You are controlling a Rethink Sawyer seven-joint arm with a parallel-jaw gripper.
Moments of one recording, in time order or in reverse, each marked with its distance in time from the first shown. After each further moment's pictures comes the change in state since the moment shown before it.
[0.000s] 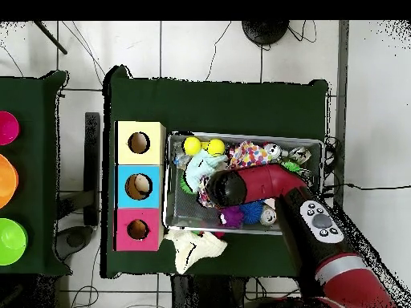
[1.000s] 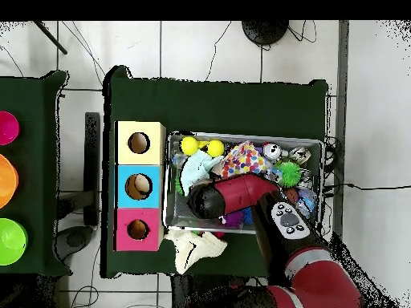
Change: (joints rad) arm 0.132 0.032 -0.105 0.041 -0.001 -0.162 0.000
